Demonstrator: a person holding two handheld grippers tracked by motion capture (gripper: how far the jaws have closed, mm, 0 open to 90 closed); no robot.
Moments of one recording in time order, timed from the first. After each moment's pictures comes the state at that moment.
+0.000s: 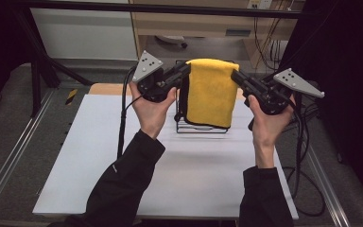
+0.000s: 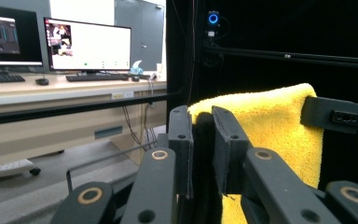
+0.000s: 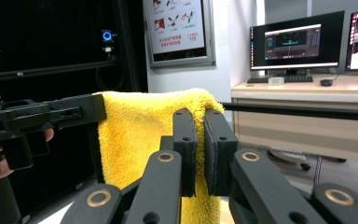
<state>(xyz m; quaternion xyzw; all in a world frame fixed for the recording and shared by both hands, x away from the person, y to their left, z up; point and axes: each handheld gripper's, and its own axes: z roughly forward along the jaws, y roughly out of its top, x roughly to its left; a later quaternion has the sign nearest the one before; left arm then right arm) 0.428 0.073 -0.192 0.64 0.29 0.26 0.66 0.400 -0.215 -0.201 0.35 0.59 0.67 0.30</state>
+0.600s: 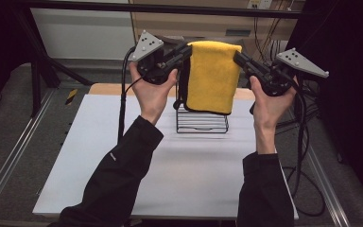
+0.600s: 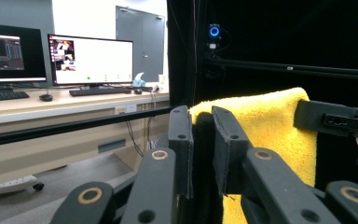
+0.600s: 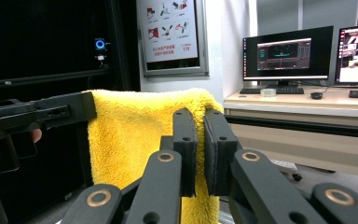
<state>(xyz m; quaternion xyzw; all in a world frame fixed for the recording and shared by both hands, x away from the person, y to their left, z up) 0.447 0.071 -0.160 0.63 0.28 0.28 0.67 0.422 -0.214 -0.171 0.35 0.58 0.66 0.32</state>
